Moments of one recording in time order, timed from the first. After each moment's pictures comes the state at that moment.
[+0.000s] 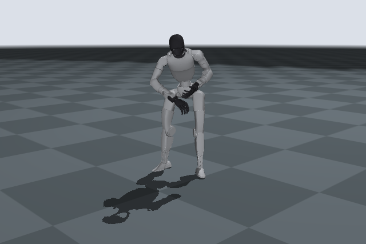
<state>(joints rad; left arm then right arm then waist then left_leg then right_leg) -0.35 0.34 -0.54 -0.22 -0.76 -0.19 0.16 -1.01 -0.68 1.04 0.27 -0.81 -0.02 0.07 0.27 0.09 0.52 -0.36 0.10 0.40 -0.09 0.11 -0.25 -0.30 -0.25 -0.53 0.02 0.15 0.26</state>
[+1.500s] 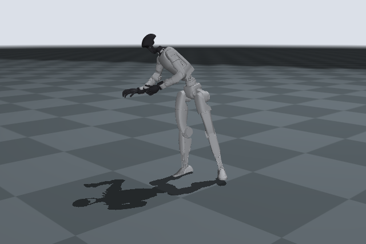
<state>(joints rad) -0.42 0.21 -0.71 -0.13 -0.74 -0.14 0.23 -0.77 -0.91 0.55 0.33 -1.03 0.36 -0.58 -0.27 0.22 0.52 -0.04 0.27 0.93 -0.09 0.15 -0.25 -0.36 0.04 0.00 -0.04 0.20 0.26</state>
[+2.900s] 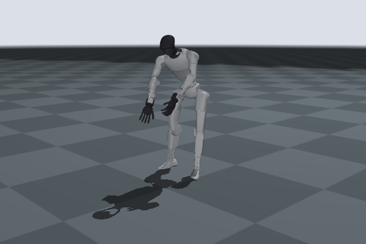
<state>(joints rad) -1.25 0.12 -0.72 0.96 -0.83 -0.08 0.33 -1.40 -0.48 1.13 1.28 -0.84 0.11 0.19 0.15 0.15 0.51 -0.43 0.05 0.39 -0.09 0.13 -0.26 -0.33 -0.23 -0.32 0.04 0.12 0.26</state>
